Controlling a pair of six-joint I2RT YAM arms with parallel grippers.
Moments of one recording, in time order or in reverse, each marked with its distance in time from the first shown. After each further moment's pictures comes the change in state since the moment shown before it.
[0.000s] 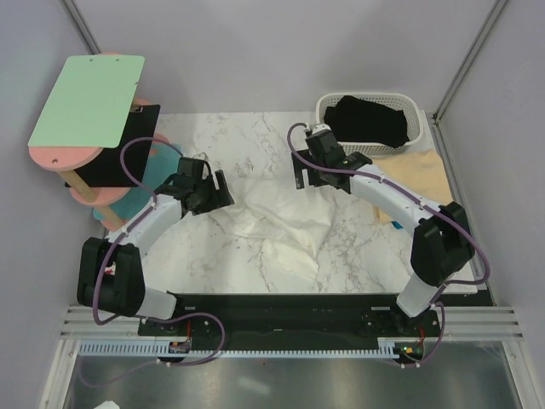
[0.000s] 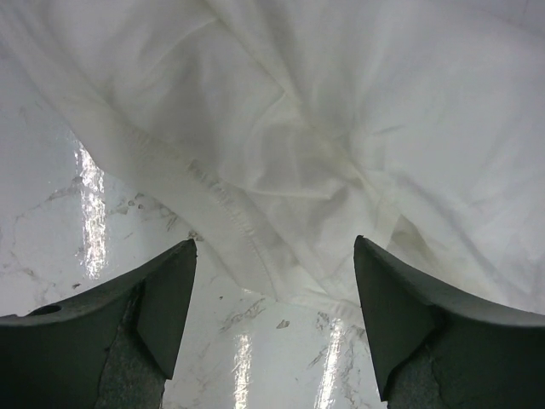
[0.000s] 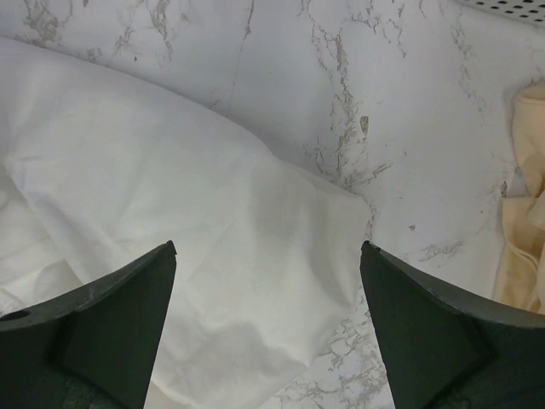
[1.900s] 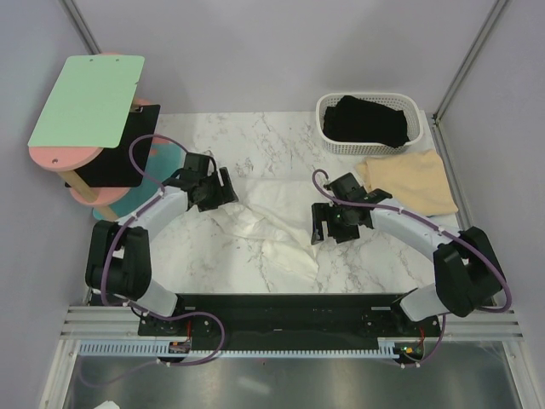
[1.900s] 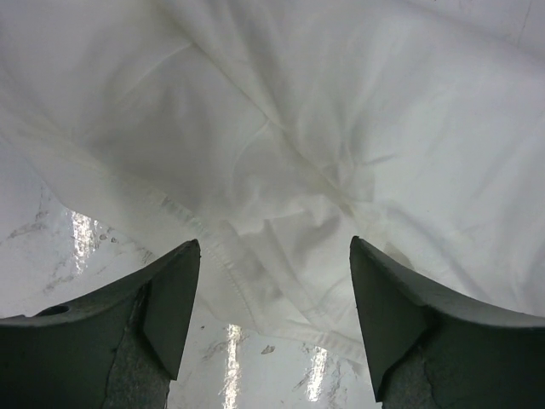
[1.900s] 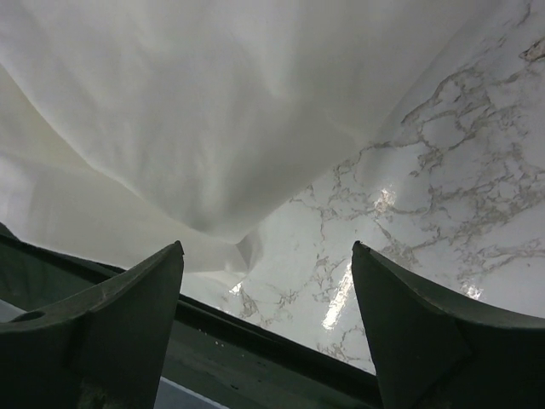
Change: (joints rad) left arm -0.009 0.131 0.063 0.032 0.026 -0.030; right arm -0.055 -0.273 -0.478 -0.117 -0.426 0.155
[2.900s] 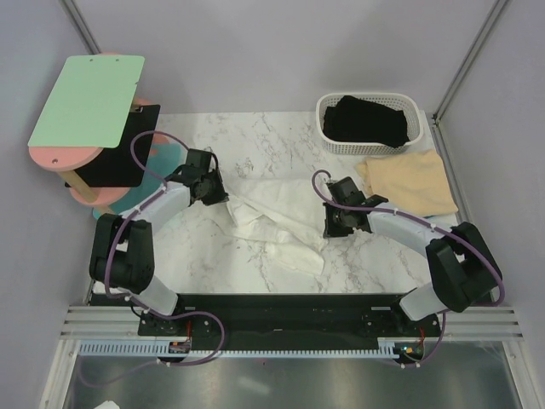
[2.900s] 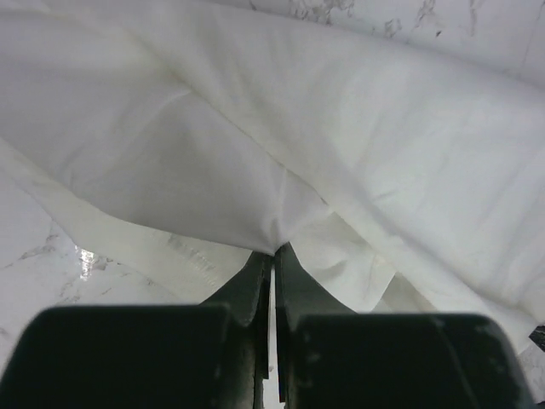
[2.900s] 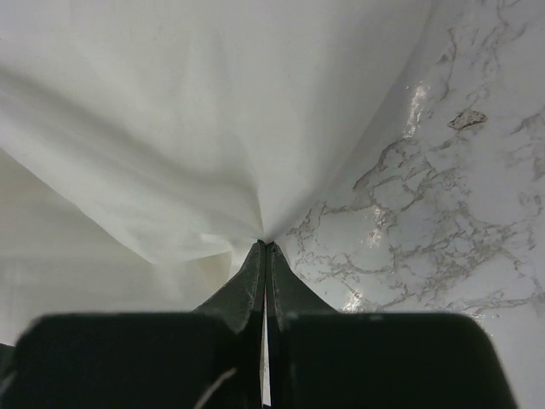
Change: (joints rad) left arm 0.001 0.075 0.026 0.020 -0.030 -0.011; right arm 0.000 0.047 -0.079 0.206 0.119 0.044
